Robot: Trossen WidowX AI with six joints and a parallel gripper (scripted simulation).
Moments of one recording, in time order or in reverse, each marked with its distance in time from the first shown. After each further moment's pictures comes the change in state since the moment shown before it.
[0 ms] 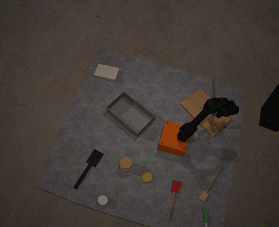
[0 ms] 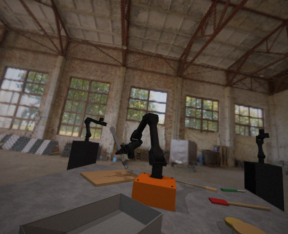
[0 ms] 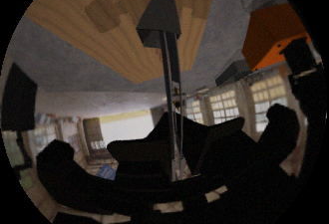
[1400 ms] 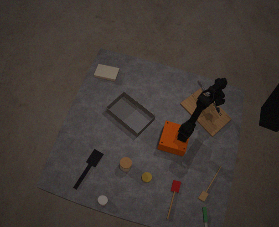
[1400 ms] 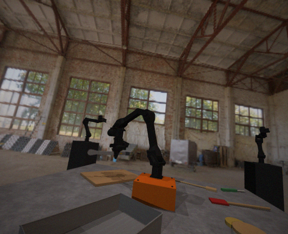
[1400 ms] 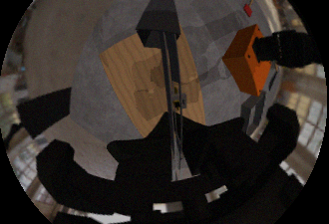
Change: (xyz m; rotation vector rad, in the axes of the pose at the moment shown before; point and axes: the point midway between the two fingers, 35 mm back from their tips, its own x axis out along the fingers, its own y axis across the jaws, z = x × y) arm 0.028 0.008 0.000 0.022 -1.070 0.068
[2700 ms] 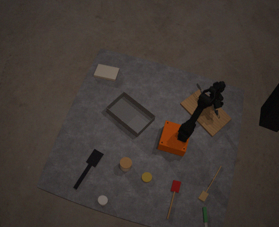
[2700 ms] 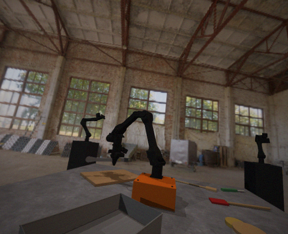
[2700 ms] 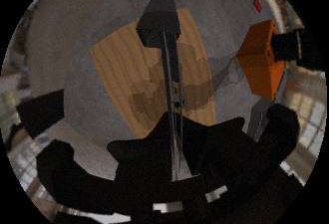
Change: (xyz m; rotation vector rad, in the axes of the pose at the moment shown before) arm 0.046 0.006 -0.003 0.003 0.003 0.024
